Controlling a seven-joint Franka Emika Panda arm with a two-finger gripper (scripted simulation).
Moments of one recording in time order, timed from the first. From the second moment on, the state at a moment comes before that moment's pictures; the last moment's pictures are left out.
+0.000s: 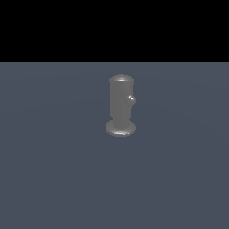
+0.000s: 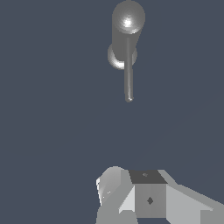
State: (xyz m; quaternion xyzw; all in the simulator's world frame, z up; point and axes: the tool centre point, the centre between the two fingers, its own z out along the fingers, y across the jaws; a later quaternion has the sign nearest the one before) arm -0.257 -0.004 0.475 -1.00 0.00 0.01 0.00
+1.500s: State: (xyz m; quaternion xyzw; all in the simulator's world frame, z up) arm -0.211 0.009 0.329 -1.00 -0.01 0.01 0.00
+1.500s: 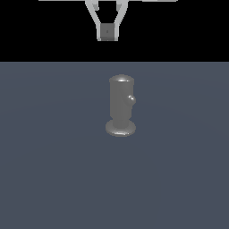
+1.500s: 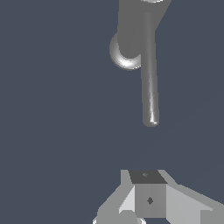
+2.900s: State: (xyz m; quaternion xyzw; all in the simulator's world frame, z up) arm -0.168 0.019 0.221 -1.00 -0.01 0.00 0.00
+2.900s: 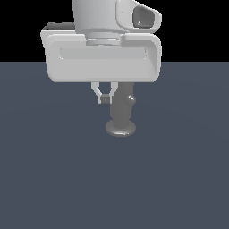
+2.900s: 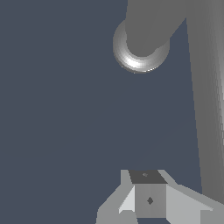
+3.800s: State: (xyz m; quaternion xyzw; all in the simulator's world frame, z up) arm -0.150 -0.061 0.233 -1.00 -0.01 -0.01 0.00
